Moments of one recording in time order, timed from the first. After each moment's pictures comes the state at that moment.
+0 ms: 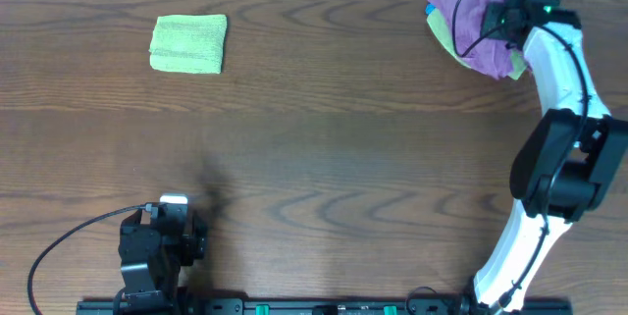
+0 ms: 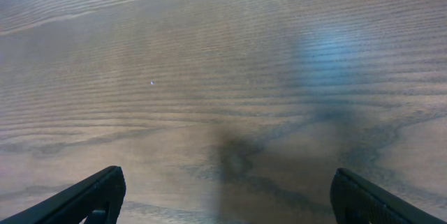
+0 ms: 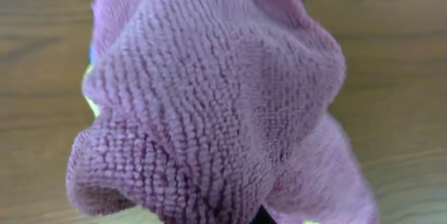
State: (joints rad) left arm 0.09 0.01 0.19 -0.83 -0.09 0.28; right arm -0.16 2.19 1.91 -0.63 0.04 0.01
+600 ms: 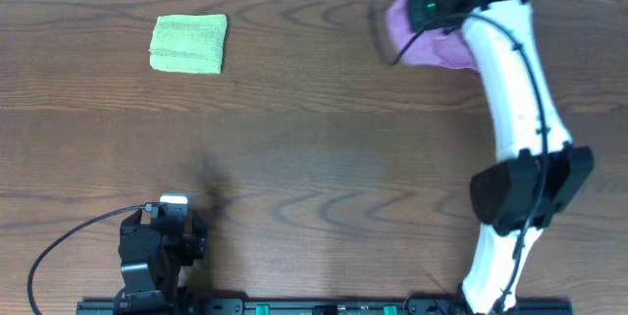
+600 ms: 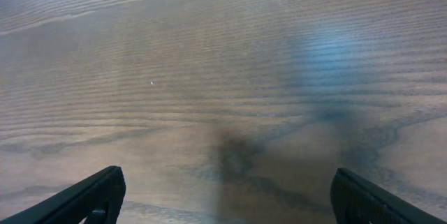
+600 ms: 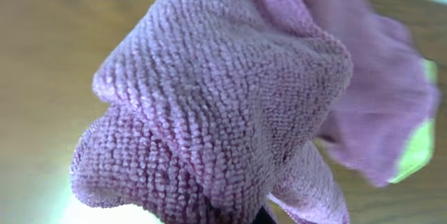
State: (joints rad) left arm 0.09 0.01 0.19 -0.83 -0.09 0.28; right arm 0.22 2.08 2.21 -1.17 0.05 0.00
